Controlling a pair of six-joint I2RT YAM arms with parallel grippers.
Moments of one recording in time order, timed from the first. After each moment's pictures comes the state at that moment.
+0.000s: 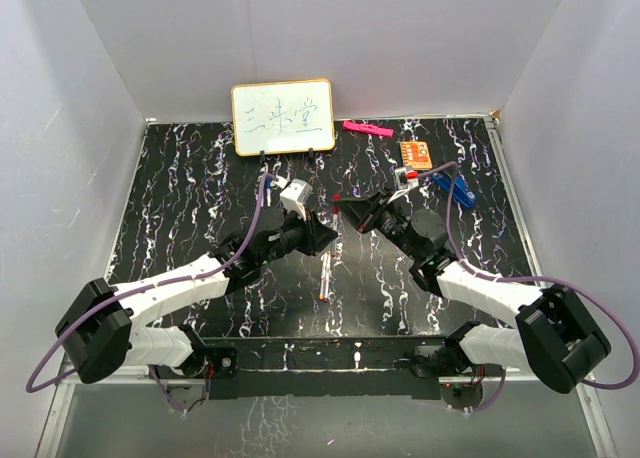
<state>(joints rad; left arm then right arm) -0.85 1.25 0.69 0.29 0.06 -0.51 0.59 1.19 0.48 0.85 -0.18 0.67</state>
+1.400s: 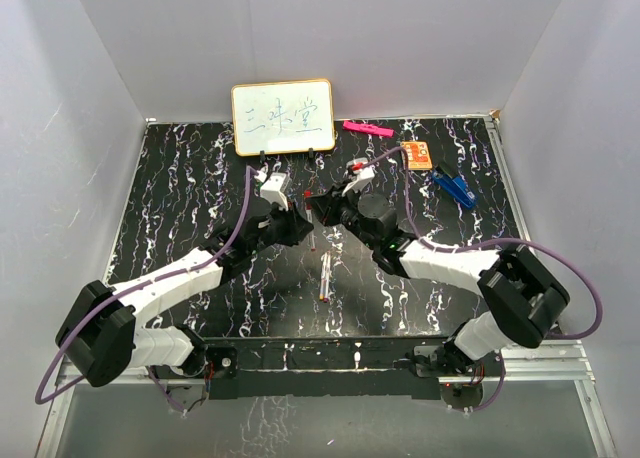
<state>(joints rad) -0.70 1.25 0.69 0.17 0.03 -0.49 0.77 1.46 0.73 0.65 0.07 0.49</state>
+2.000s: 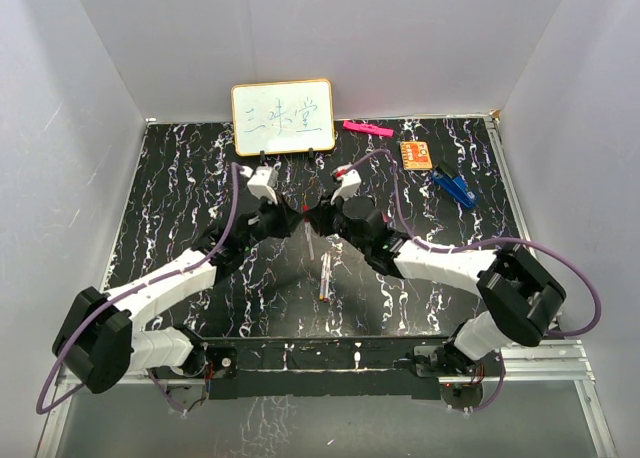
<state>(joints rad) -0.65 1.22 0.67 0.18 0.02 -0.49 0.82 1.49 0.79 0.51 0.11 0.45</state>
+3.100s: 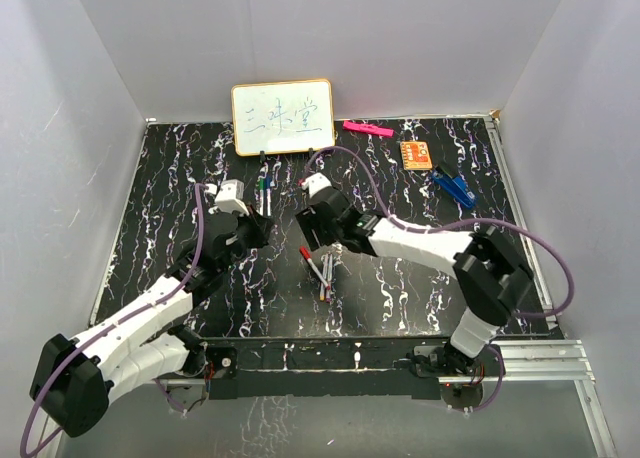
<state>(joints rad) -0.62 0.94 0.54 0.08 -0.20 -0.54 0.86 1.63 1.07 -0.18 0.21 0.21</state>
